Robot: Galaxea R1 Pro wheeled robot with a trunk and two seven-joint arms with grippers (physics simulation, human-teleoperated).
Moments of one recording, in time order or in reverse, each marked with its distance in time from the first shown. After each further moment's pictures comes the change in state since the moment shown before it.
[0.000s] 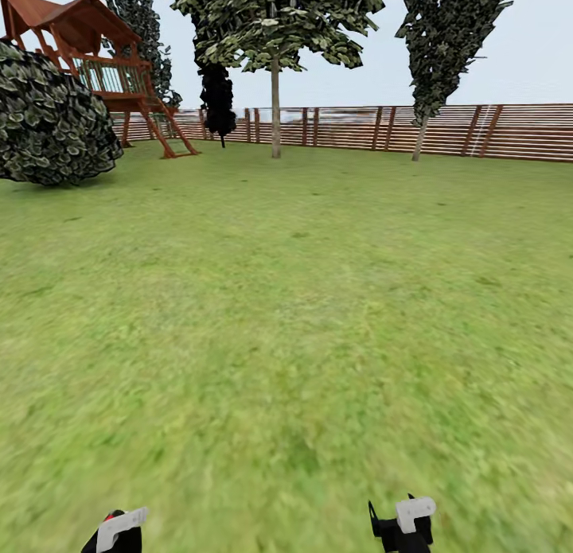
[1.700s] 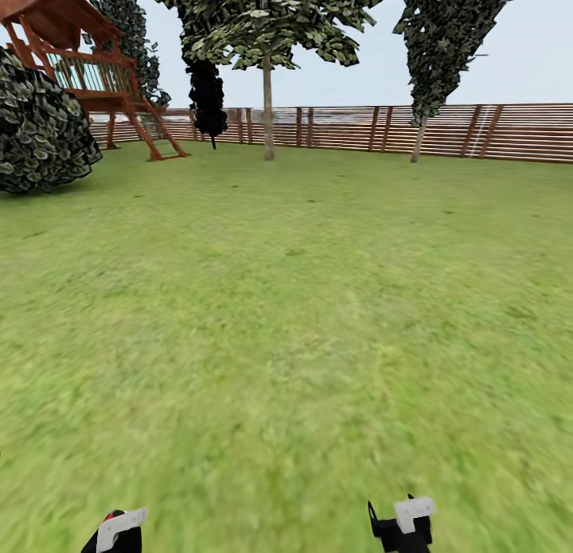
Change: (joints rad) left arm 0.000 0.000 0.000 0.000 0.000 -0.001 0.000; right arm 0.000 0.002 0.000 0.000 0.000 0.000 0.000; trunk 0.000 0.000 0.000
